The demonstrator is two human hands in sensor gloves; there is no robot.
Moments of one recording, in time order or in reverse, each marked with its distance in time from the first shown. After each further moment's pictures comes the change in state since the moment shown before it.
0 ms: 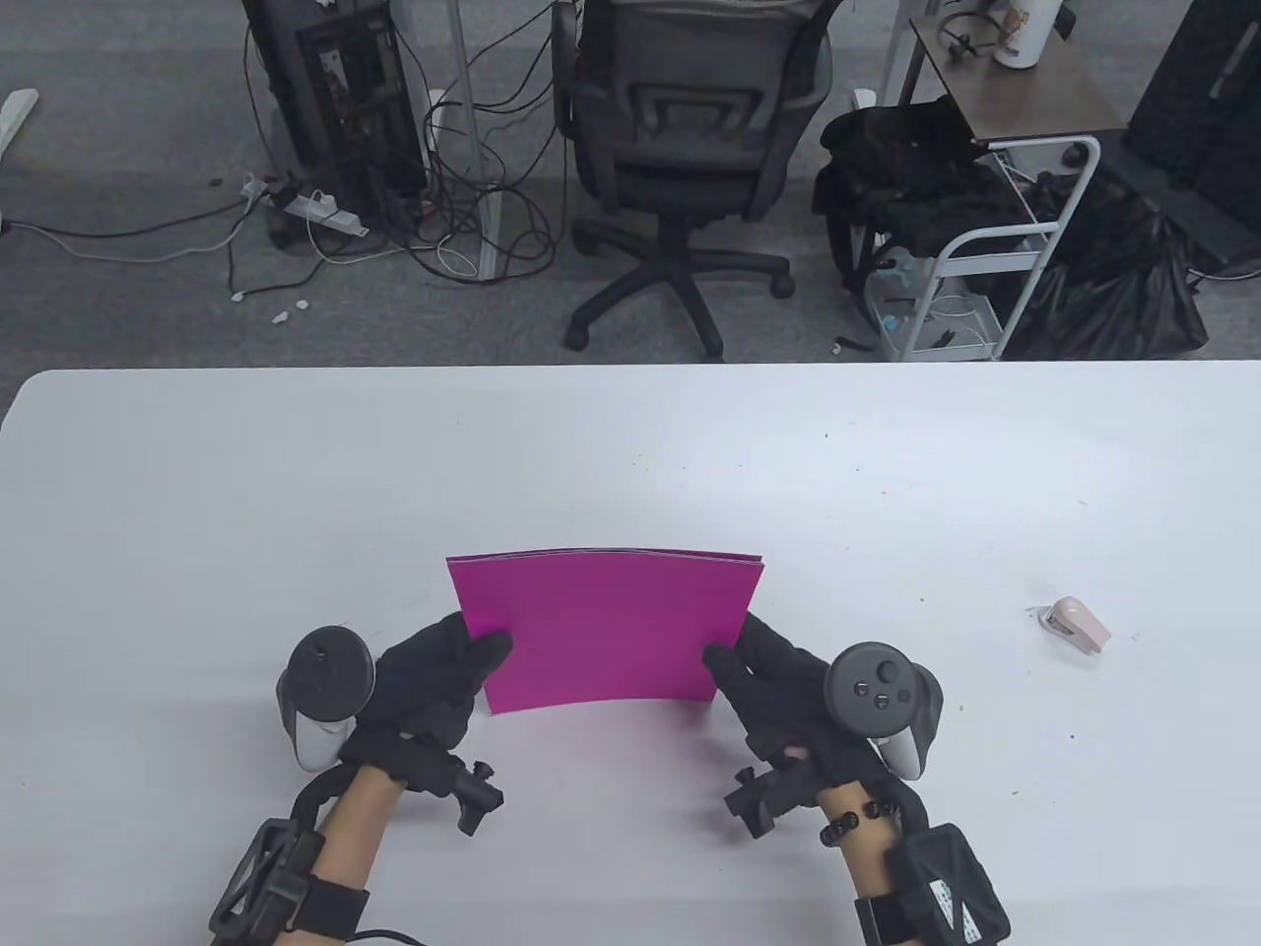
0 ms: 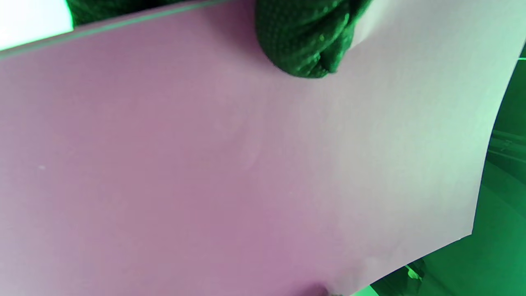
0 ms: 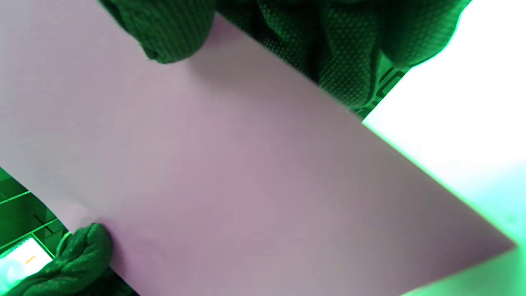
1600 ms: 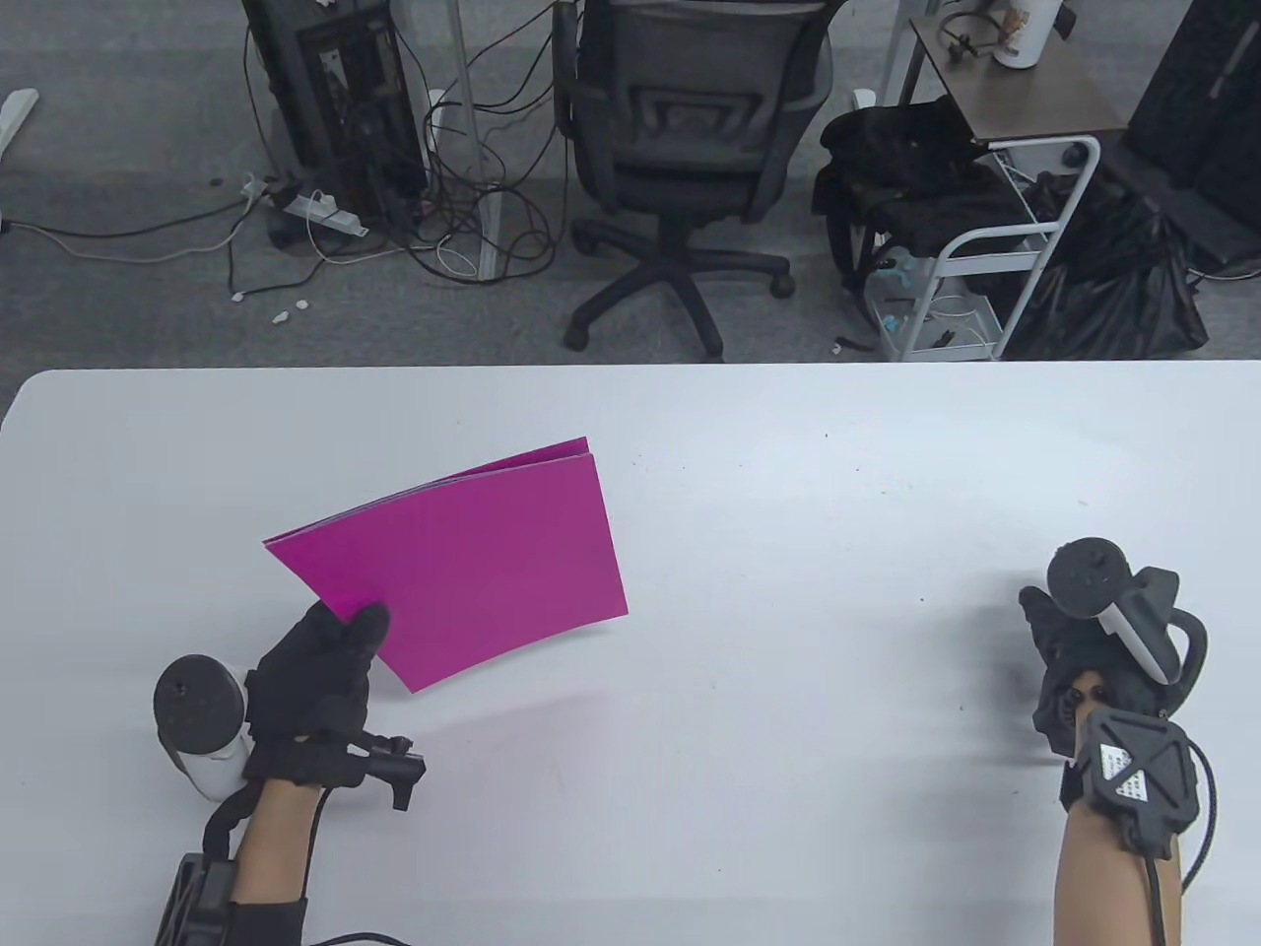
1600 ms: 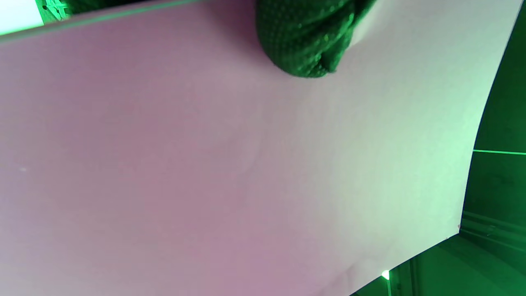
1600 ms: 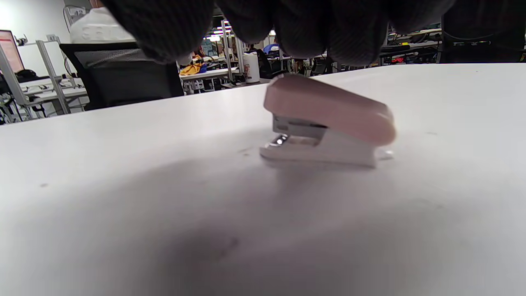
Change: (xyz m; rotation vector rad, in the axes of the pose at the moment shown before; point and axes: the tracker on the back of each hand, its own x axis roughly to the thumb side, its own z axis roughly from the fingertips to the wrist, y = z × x) left_hand -0.003 0.071 0.029 0.292 -0.019 0.064; right_hand -0.162 -0.203 -0.015 0.017 0.645 0.882
